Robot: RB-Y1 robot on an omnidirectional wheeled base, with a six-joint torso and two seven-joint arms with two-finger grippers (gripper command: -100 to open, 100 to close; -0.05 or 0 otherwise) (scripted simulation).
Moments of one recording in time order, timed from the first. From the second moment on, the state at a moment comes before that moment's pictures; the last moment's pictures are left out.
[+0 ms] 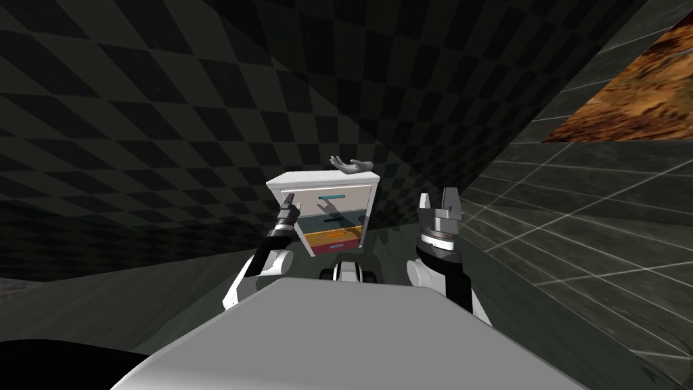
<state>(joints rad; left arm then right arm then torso) 0.41 0.14 0.07 -2.21 0.13 -0.14 -0.09 0.48 0.00 -0.03 -2.35 0.01 -0.57 0.10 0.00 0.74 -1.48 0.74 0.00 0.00</state>
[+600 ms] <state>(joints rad) 0.39 0.13 0.09 -2.21 0.16 0.00 -0.08 0.48 0.00 -0.03 -2.35 0.01 -0.57 0.10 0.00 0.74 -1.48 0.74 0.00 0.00</state>
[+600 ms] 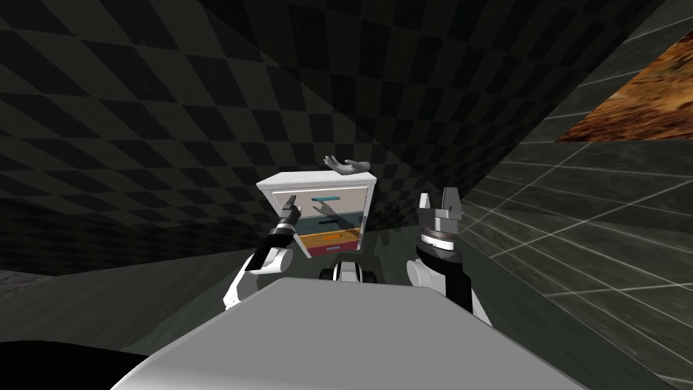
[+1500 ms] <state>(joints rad) 0.37 0.08 0.11 -2.21 0.20 0.19 -0.08 0.48 0.00 -0.03 -2.35 0.01 -0.57 0.10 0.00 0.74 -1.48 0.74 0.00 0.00</state>
